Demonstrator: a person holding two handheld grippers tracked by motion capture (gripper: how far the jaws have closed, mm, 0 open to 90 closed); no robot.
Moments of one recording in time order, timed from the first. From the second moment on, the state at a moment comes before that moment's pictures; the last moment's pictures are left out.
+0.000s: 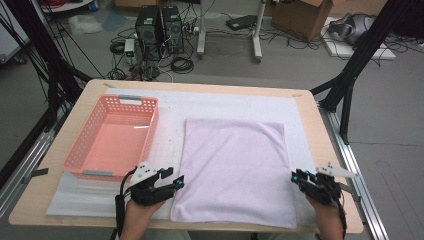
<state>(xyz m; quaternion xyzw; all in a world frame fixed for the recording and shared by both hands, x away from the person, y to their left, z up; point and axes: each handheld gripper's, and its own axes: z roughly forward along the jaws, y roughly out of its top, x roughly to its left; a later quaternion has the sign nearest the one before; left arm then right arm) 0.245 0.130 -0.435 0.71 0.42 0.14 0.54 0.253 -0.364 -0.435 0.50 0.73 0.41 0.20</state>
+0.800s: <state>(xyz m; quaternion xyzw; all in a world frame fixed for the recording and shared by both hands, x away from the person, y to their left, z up) 0.309 0.107 -0.449 0.74 0.45 0.15 0.47 0.274 -0.381 -0.437 0.51 0.73 0.41 0.20</state>
